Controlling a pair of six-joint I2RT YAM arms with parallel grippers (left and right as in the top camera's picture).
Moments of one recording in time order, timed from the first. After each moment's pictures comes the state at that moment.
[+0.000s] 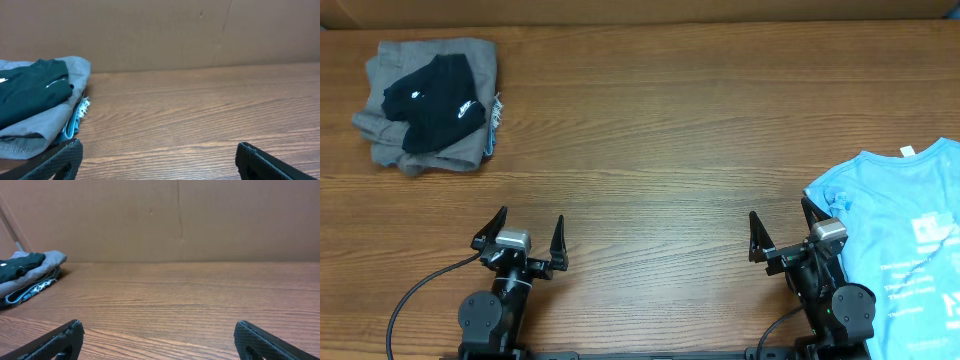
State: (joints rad) left arm -0.06 0.02 0.01 -0.06 0.12 -0.03; right arm 0.14 0.02 0.02 -0.02 -0.15 0.12
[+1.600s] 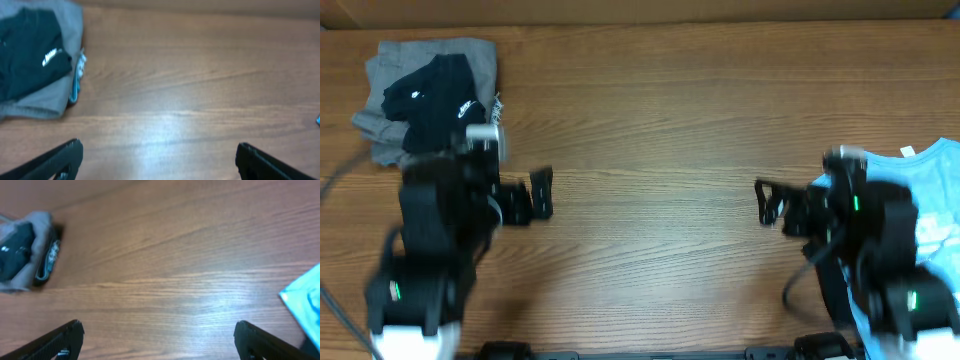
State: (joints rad) left arm -0.06 0.96 1.18 -0.90 0.14 -0.12; right arm 0.14 0.85 0.97 -0.82 -0.19 0.35
